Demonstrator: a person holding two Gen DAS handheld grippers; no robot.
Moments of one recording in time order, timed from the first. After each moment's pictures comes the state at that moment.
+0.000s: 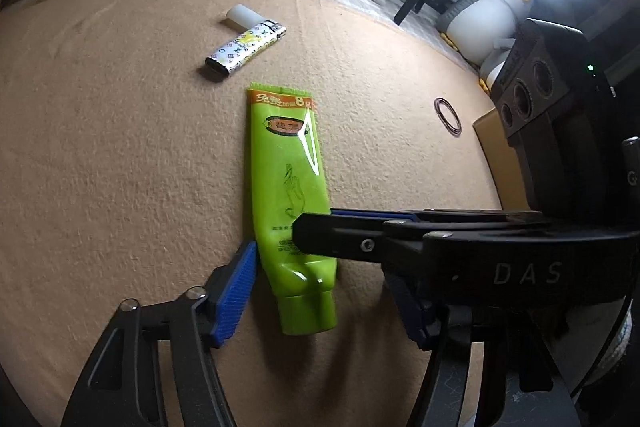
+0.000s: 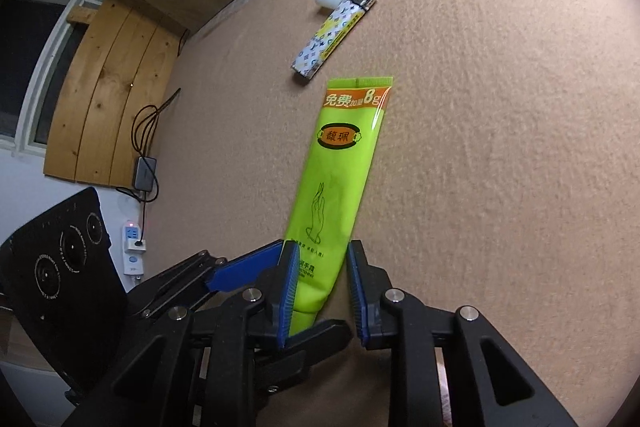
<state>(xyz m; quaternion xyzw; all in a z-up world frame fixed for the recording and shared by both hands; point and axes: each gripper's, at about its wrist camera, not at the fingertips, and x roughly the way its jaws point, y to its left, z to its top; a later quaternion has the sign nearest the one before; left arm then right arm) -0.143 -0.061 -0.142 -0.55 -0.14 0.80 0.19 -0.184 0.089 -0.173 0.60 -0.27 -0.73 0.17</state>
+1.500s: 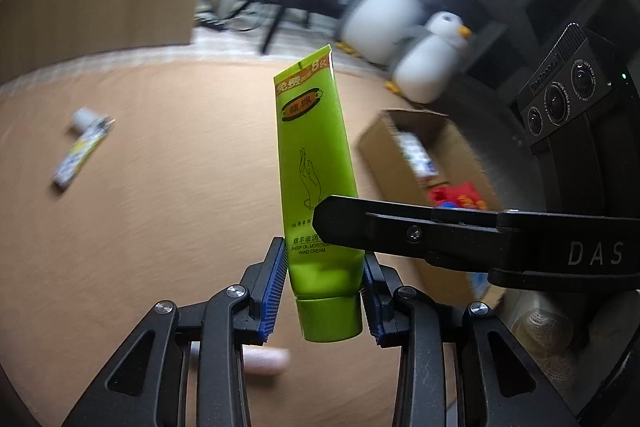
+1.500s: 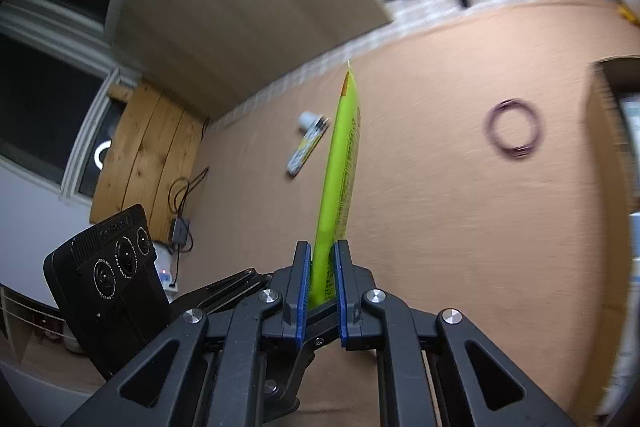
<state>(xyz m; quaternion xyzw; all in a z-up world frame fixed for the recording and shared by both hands) -0.148 0.090 -0.065 -0.49 -0.09 0.82 0.28 -0.110 0.226 -0.076 0.49 -0.33 -0.80 0.13</state>
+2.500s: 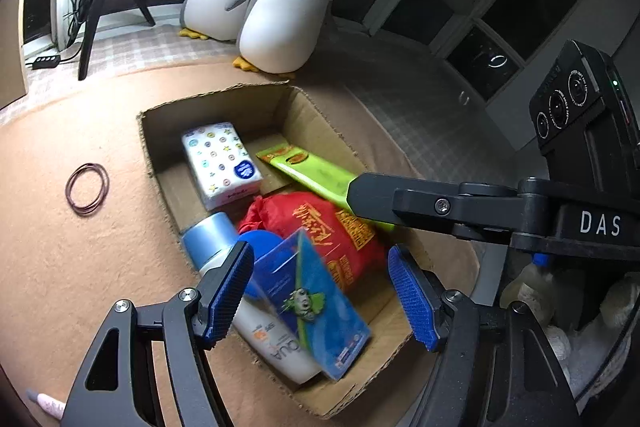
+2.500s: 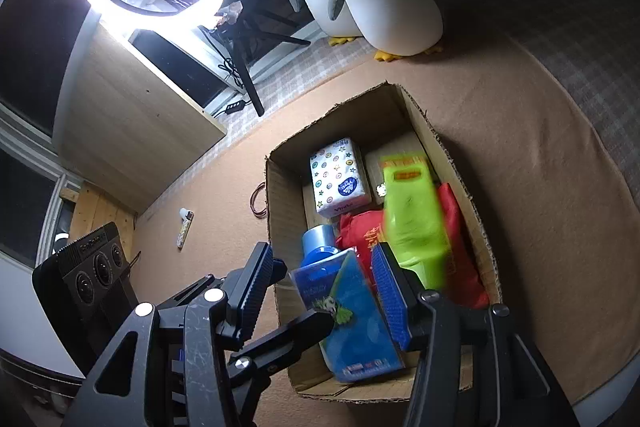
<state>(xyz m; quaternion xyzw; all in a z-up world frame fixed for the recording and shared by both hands) -0.137 0.299 -0.055 -0.49 -0.04 0.78 0.38 0.018 0.414 -0.052 0.44 -0.36 -0.82 -0.05</state>
